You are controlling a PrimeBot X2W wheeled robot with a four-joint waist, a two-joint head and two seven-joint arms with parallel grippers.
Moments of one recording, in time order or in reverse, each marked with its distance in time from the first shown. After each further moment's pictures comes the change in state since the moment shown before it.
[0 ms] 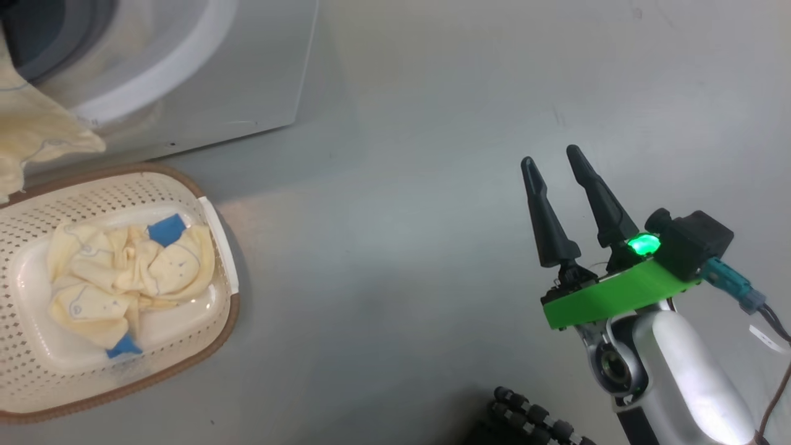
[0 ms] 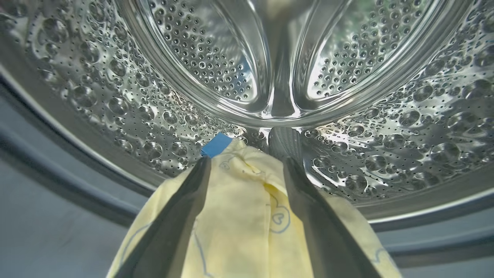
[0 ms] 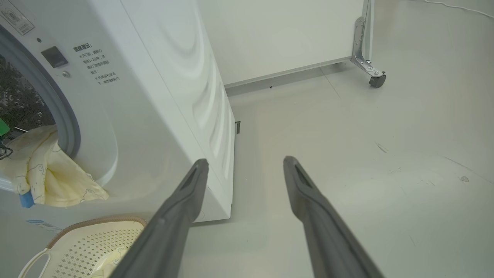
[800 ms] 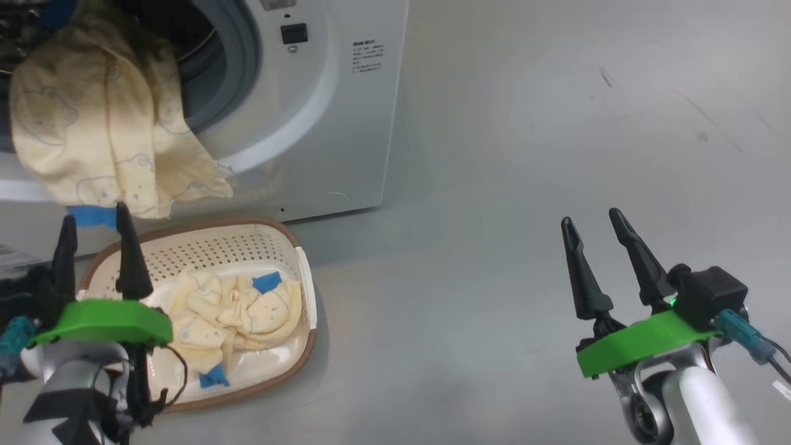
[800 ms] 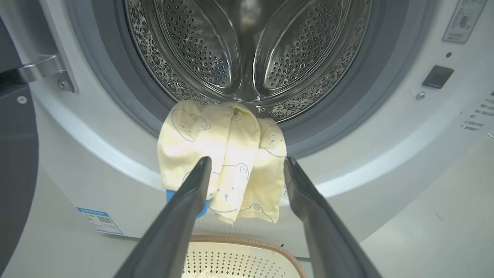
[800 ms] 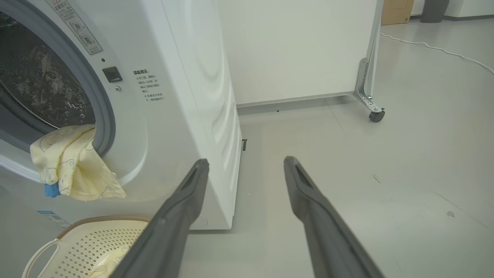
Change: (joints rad) left arm 0.736 -0.202 0.028 -0.536 -0.028 0.076 -0.116; right arm 0.172 0.000 -0.129 -0.017 -0.163 0.000 0.048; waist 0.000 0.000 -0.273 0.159
